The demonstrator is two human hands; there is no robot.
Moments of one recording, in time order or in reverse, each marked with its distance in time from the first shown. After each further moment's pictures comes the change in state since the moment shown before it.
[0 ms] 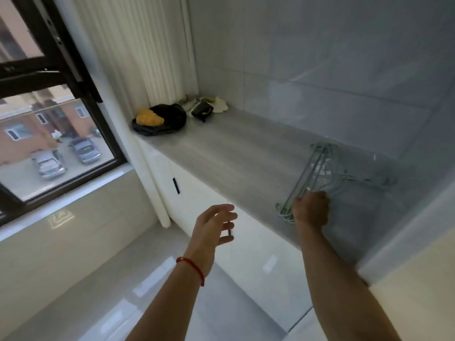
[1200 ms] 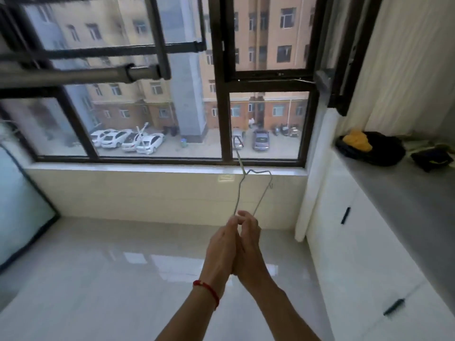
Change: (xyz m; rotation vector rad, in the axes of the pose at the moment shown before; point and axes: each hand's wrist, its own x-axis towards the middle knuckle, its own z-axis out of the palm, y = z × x) left_hand -0.163 -0.022 -0.213 -0.126 0.882 0.038; right_hand -0.458 -0.119 0.003 0.739 -1.417 -0.993
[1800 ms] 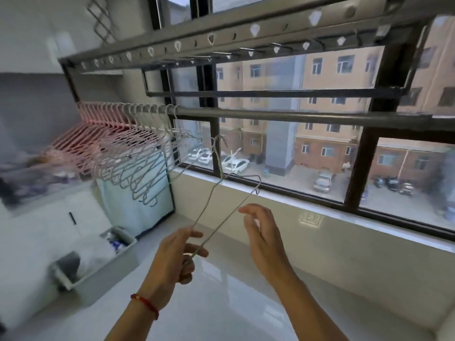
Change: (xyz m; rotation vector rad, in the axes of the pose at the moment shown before) left_hand -0.089 -0.017 -0.466 -0.246 0.474 0.154; right_hand -0.010 -0.143 0.344 0.094 -0.427 -0.349
